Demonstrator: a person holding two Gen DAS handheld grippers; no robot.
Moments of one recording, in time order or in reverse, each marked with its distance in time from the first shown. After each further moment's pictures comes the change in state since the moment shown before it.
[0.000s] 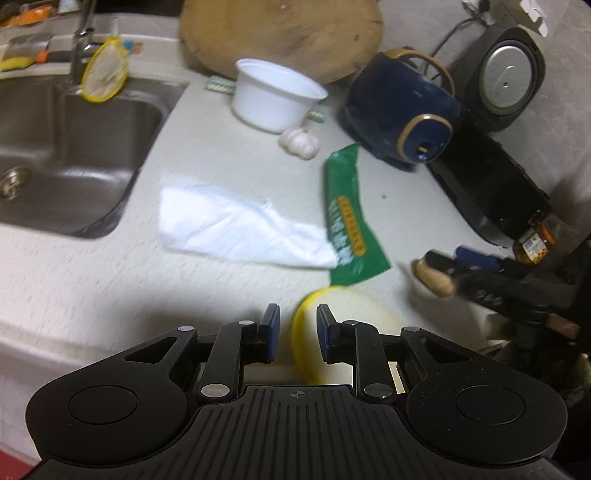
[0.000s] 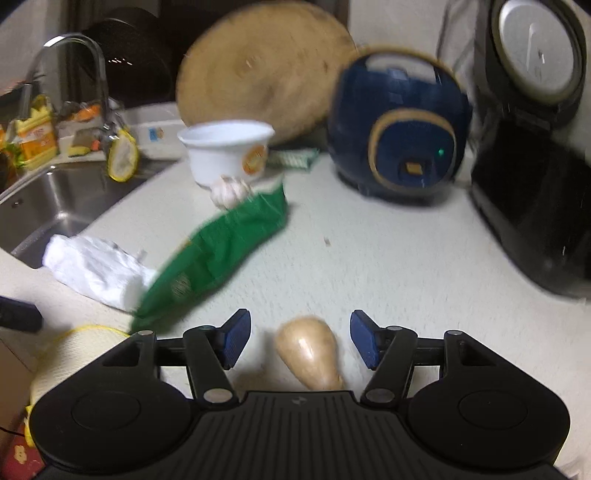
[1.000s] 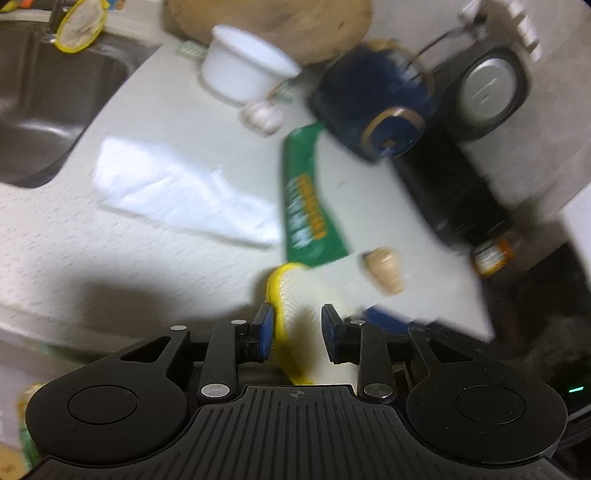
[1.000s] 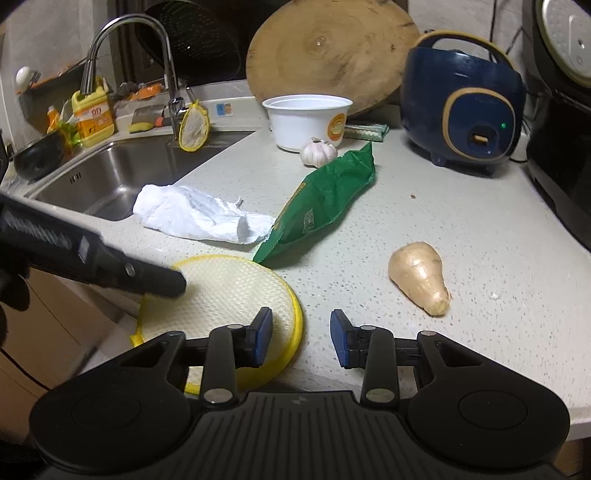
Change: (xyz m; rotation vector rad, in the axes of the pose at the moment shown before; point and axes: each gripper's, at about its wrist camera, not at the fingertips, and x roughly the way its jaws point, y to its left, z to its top) left arm 0.016 -0.008 -0.003 -0.111 0.025 -0.221; right arm -0.021 0.040 -0.042 0.032 0.089 0.155
